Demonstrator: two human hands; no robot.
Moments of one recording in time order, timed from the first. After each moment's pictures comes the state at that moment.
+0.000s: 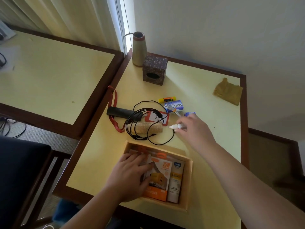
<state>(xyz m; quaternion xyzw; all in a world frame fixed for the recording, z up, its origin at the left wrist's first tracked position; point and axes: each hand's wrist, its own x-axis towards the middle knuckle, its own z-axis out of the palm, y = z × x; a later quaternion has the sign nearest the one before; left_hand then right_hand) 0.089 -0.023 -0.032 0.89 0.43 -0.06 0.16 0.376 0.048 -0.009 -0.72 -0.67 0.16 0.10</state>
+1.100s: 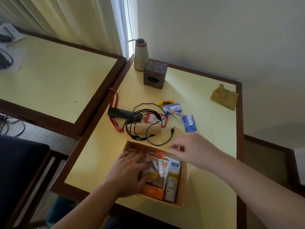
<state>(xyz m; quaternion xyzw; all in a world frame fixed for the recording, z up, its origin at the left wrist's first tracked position) 0.090 -0.024 -0.023 0.87 0.44 -0.08 0.19 0.354 -0.006 0.060 -0.59 -0.75 0.30 0.01</state>
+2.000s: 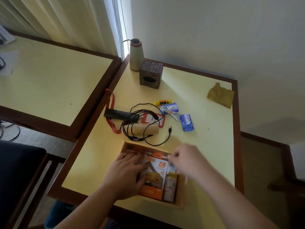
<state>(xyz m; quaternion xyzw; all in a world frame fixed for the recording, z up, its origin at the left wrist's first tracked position) 0.091 -0.025 -0.025 0.88 0.44 -0.07 0.18 0.327 -0.027 0.038 -0.76 -0.53 0.38 -0.03</state>
